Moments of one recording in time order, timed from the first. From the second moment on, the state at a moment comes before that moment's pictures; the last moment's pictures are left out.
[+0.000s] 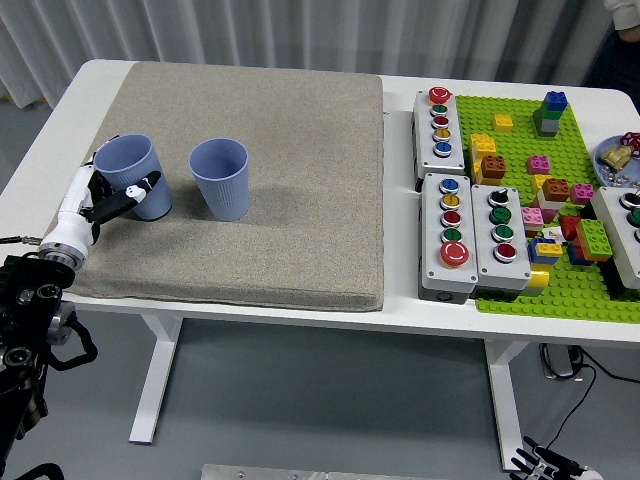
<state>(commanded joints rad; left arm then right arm) -0.29 0.09 -1.67 -0.98 1.47 -0.15 -0.20 0.26 -0.08 1.00 0.18 -0.22 0.14 -0.25</state>
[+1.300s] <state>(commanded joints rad) -0.28 0.08 -1.65 -1.02 1.49 -0.05 -0.25 0.26 -0.08 1.00 0.18 -0.22 0.13 -0.25</state>
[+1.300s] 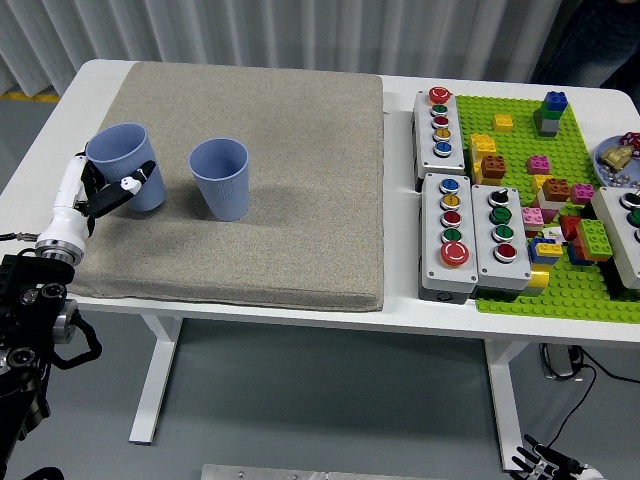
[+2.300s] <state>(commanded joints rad) -0.25 0.10 -1.58 -1.11 1.64 0.11 -0.30 0.25 -0.08 0.99 0.18 -0.22 0.13 -0.25</state>
